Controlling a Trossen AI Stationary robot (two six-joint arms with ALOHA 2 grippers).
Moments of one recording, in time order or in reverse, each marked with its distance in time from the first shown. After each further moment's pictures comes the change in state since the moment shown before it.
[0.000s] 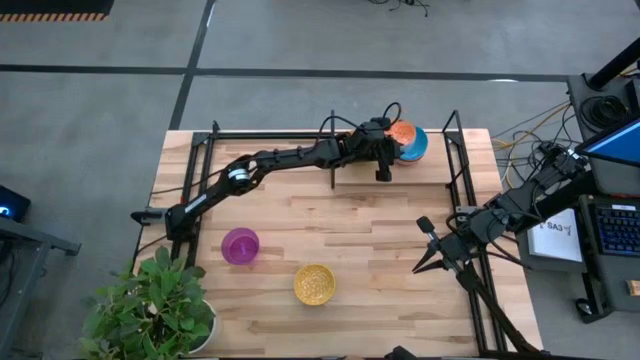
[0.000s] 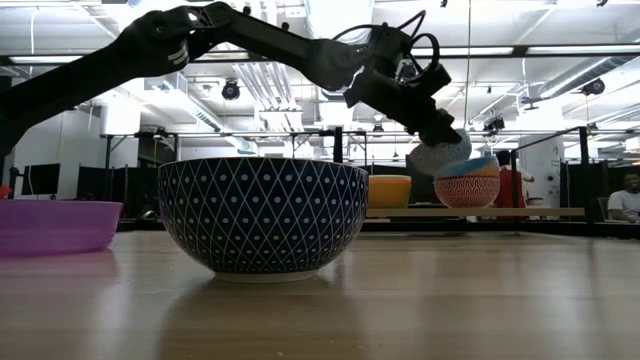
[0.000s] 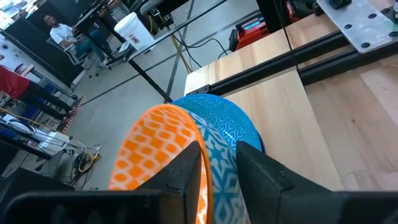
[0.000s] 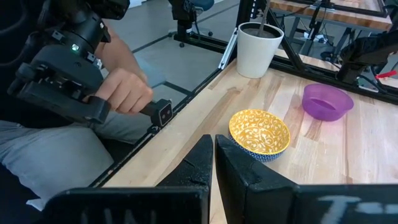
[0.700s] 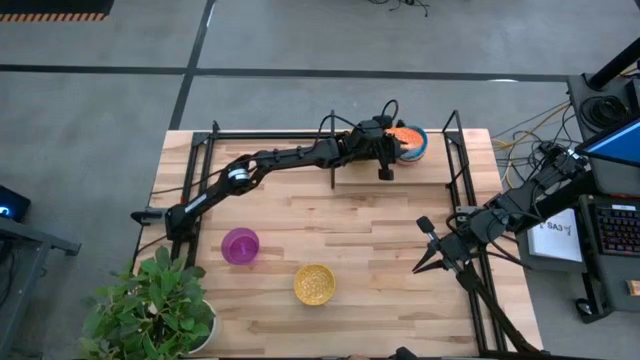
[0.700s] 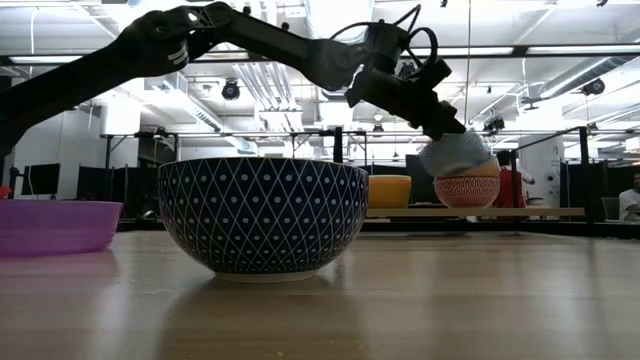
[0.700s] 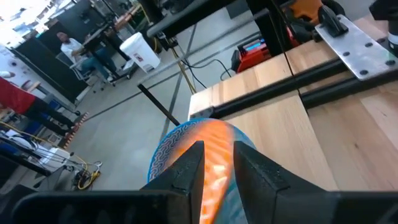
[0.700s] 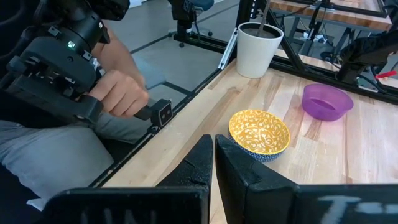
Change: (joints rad) left arm 0.001 0.000 -0.002 0.071 0.043 -0.005; right arm 0.000 0.000 0.000 0.000 0.001 -0.001
